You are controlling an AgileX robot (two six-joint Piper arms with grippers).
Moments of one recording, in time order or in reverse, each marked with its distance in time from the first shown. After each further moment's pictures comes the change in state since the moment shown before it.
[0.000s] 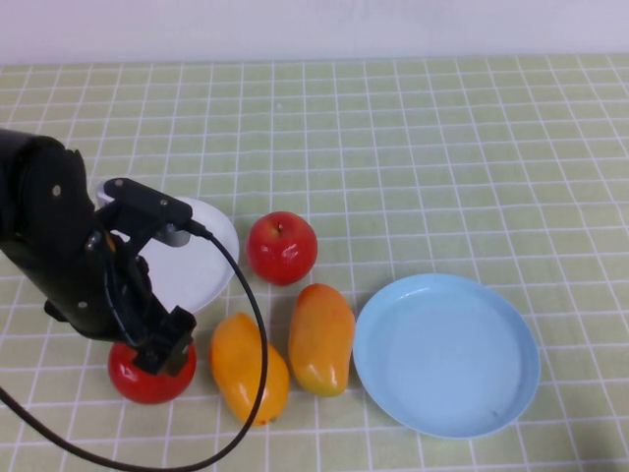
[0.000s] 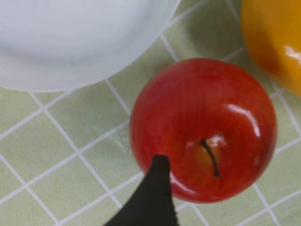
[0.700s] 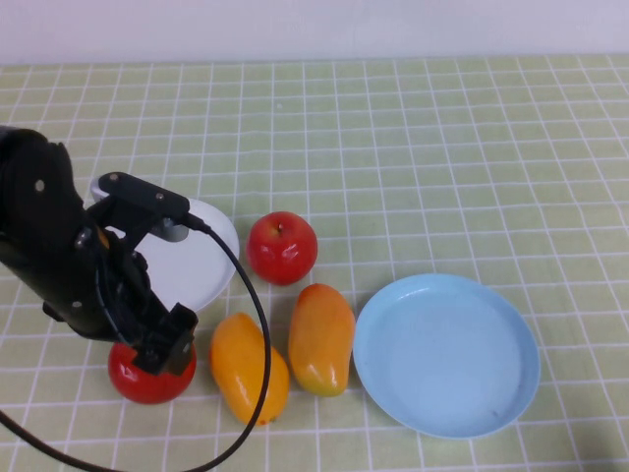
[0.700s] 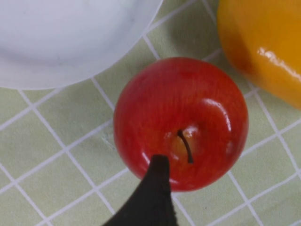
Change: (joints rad) right arm 0.000 0.000 0.000 0.000 0.000 0.000; left arm -0.004 -0.046 0.000 -0.034 0.020 0.007
